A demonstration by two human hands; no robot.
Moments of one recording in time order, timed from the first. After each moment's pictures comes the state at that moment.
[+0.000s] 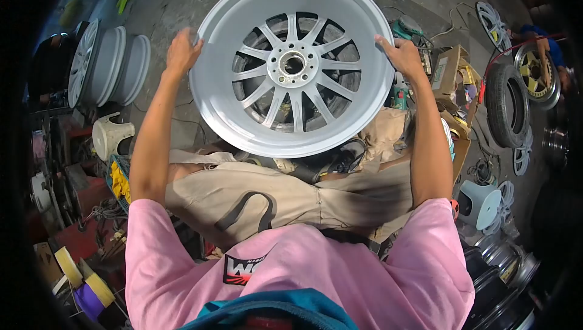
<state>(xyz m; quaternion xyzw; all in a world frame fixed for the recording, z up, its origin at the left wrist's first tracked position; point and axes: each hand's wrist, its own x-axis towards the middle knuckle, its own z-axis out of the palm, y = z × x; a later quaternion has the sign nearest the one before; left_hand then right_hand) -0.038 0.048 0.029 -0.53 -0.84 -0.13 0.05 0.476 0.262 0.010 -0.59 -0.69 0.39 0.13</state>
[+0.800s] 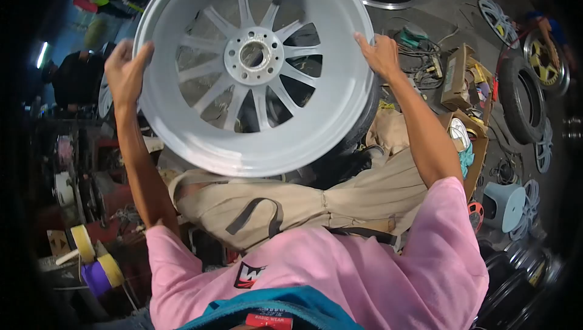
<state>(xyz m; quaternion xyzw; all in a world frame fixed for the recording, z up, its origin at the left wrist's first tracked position) 0.008 -0.037 0.264 -0.55 -0.72 -0.42 0.05 0.420 0.221 0.008 -0.53 -0.72 0.30 0.35</state>
